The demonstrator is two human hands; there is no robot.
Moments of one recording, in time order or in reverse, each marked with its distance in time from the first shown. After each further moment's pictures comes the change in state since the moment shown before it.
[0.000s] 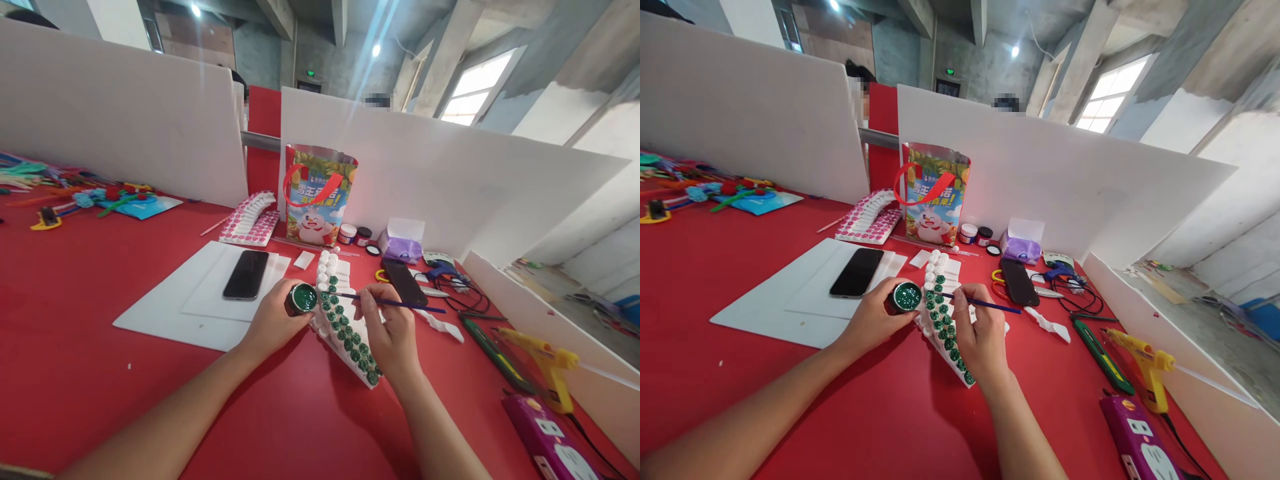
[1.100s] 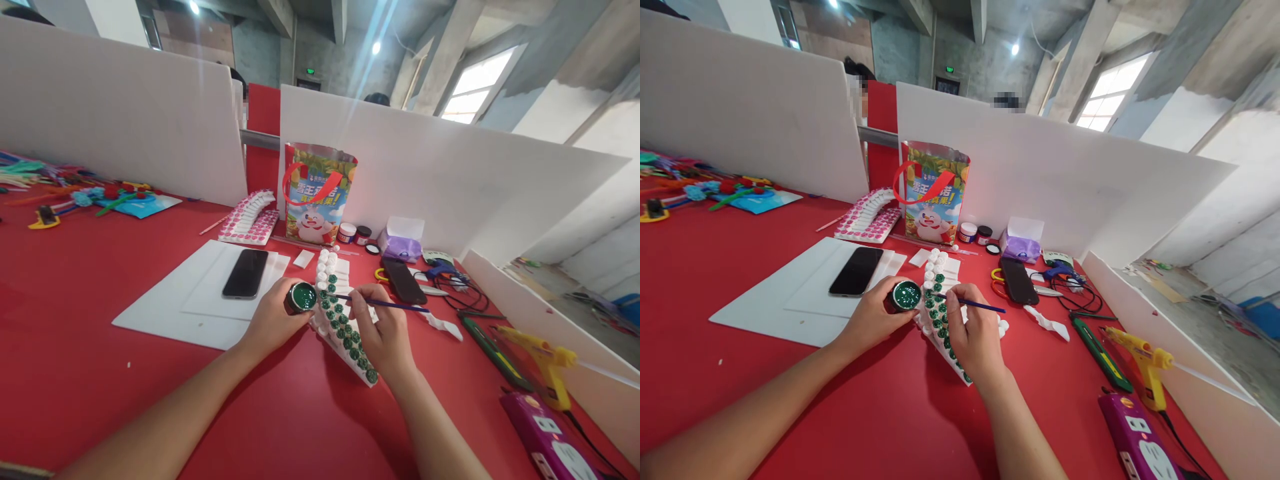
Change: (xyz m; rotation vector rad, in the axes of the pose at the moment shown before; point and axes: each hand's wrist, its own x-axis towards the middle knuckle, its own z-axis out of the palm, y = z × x) left_hand 0.000 0.001 0.000 -0.005 0.003 0.000; right_hand 0.000 -0.002 0.002 -0.069 -0.053 -0.041
